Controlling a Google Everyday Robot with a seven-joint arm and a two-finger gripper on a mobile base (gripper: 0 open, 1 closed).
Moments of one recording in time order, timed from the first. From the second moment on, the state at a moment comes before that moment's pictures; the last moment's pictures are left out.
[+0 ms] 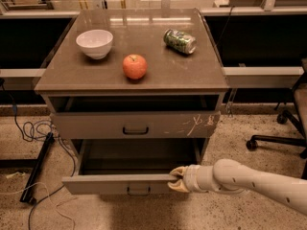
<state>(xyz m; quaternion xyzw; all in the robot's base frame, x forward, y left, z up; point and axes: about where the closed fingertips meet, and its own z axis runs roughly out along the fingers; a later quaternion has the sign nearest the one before) 0.502 -0.085 0.436 -0.60 0.69 0.15 0.36</state>
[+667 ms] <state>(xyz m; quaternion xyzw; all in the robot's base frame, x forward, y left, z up) 0.502 -0.085 0.436 -0.60 0.69 0.15 0.36</state>
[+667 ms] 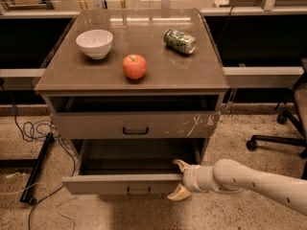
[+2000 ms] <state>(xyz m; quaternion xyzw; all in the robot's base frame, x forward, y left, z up) 0.440 -0.071 0.434 -0.61 0.66 0.18 0.39</state>
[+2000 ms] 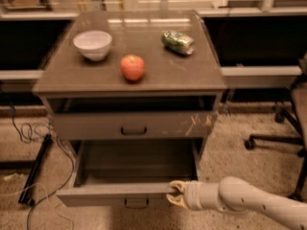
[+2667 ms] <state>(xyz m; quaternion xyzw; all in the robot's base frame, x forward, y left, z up) 0.440 -0.072 0.435 -0.61 0.66 0.18 0.39</state>
